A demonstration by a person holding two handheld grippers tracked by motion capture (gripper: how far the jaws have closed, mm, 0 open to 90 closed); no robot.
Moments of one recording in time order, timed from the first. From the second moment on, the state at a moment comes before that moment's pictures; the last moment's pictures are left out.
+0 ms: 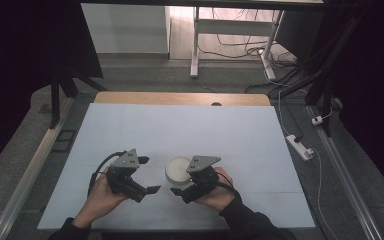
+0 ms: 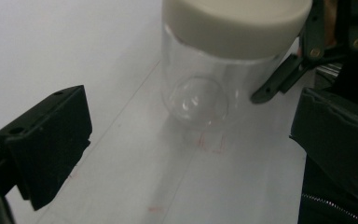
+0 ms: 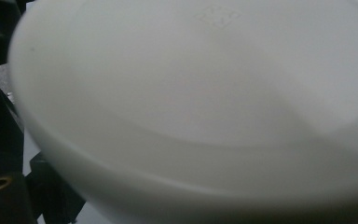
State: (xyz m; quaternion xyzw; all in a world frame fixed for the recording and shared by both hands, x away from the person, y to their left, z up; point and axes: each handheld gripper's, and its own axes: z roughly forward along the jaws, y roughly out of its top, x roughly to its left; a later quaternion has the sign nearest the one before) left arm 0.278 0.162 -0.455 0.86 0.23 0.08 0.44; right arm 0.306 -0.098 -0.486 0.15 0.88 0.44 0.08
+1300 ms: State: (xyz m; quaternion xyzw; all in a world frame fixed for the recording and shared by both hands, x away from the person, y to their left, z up) left arm 0.311 0.106 -0.442 0.89 0.09 0.03 0.45; right arm 0.304 -0.096 -0.485 0.12 0.88 0.45 0.07
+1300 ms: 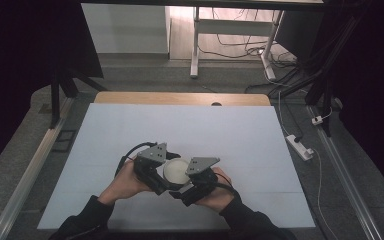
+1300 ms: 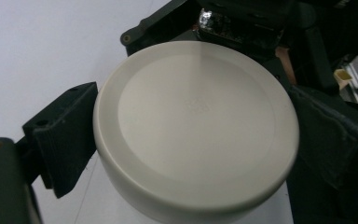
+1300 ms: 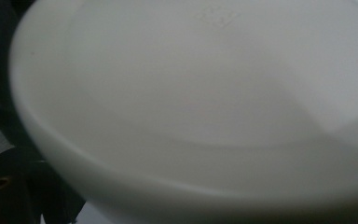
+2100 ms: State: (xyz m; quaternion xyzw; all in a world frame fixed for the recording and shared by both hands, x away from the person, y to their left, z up) left arm 0.306 0.087 -0.438 0.88 0.19 0.08 0.42; right arm 0.311 -0.099 -0.486 0.18 0.87 0.45 0.09
